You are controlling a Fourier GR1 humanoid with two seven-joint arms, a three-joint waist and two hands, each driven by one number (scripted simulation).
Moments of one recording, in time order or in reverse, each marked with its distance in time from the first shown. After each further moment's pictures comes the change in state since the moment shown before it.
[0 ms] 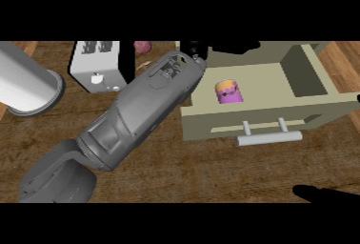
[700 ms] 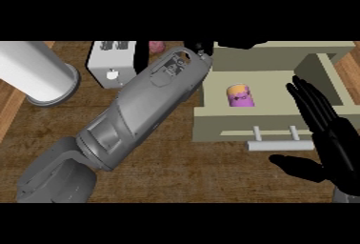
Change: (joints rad) left arm -0.029 0.002 -0.001 -0.025 0.001 0.041 0.021; right arm -0.109 -0.067 0.212 0.252 0.545 -0.119 -0.046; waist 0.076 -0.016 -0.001
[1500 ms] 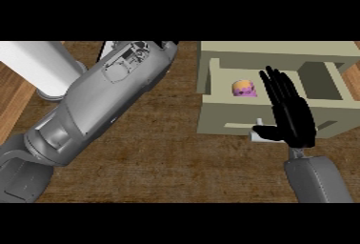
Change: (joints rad) left arm 0.098 0.200 -0.022 -0.262 -0.095 -0.021 0.206; right arm -0.215 0.085 -0.016 0.552 0.242 -0.344 -0.081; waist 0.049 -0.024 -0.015
